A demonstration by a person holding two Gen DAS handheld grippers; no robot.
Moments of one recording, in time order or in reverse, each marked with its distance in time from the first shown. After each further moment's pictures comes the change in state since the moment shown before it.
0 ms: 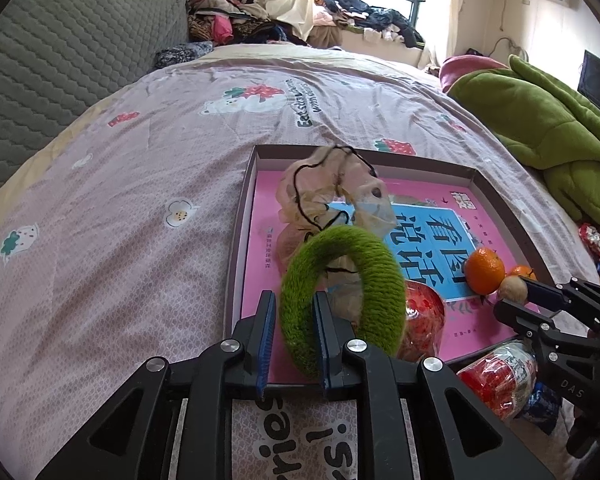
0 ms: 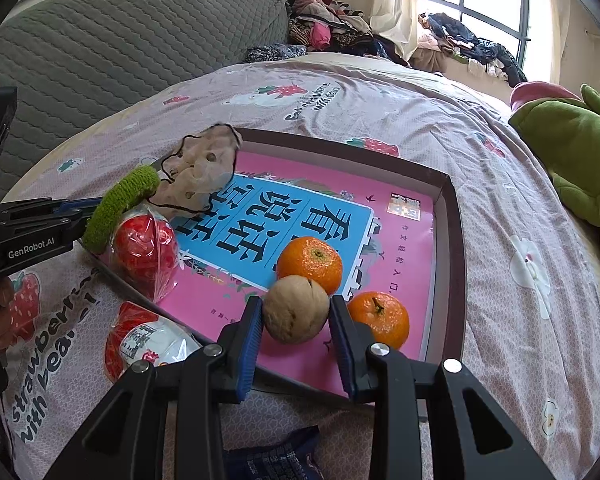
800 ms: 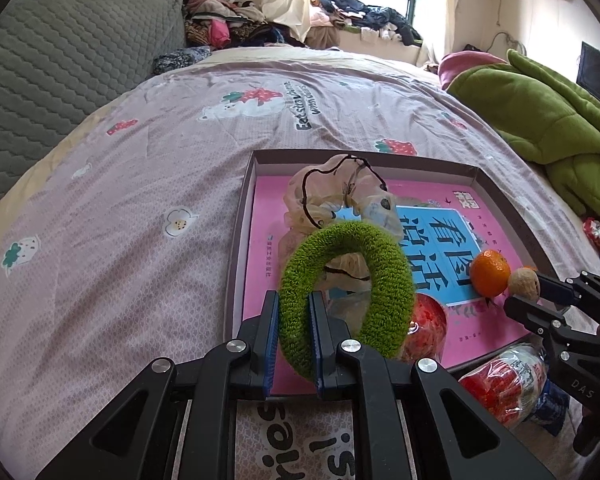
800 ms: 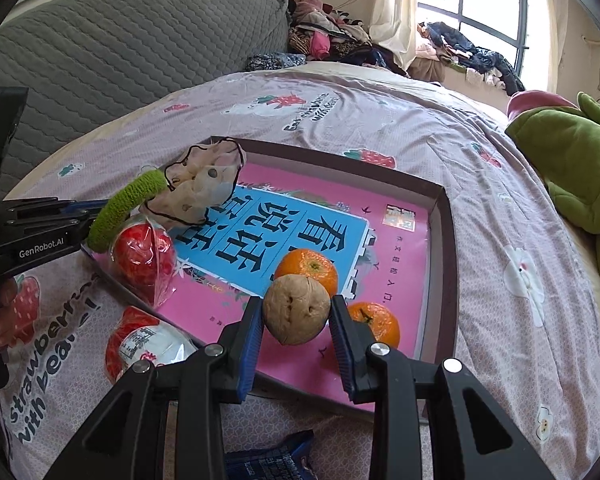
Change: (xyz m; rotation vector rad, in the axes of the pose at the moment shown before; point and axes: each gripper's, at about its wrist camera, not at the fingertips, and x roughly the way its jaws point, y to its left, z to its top) left arm 0.005 -0.002 0.004 0.028 -0.003 0.018; right arm -0.003 -0.001 0.000 -0.013 -0.034 -0.012
